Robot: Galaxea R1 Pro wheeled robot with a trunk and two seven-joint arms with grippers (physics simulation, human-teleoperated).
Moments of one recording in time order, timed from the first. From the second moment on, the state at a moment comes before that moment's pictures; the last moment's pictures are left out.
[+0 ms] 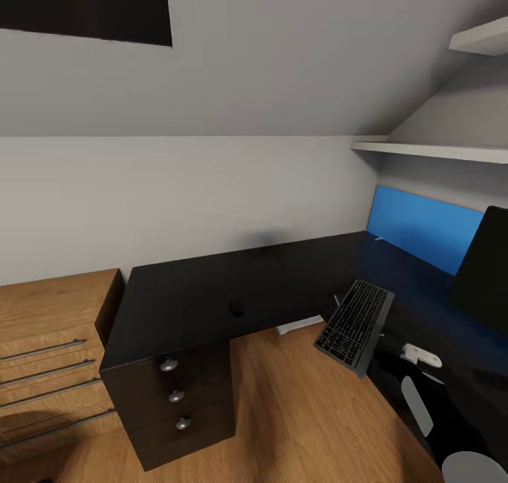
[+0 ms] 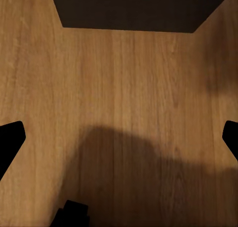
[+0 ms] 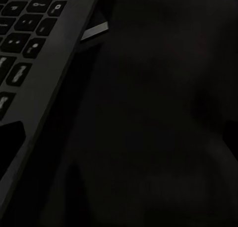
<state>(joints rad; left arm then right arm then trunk) -0.30 0.00 -0.01 -0.02 0.34 -0.33 -0.01 -0.50 -0.16 -0.22 -0.82 -0.30 0.30 -0.14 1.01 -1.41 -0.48</state>
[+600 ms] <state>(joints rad) -0.30 0.00 -0.01 -0.02 0.34 -0.33 -0.01 -0.50 -0.16 -0.22 -0.86 -0.30 0.29 -0.12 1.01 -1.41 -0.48</state>
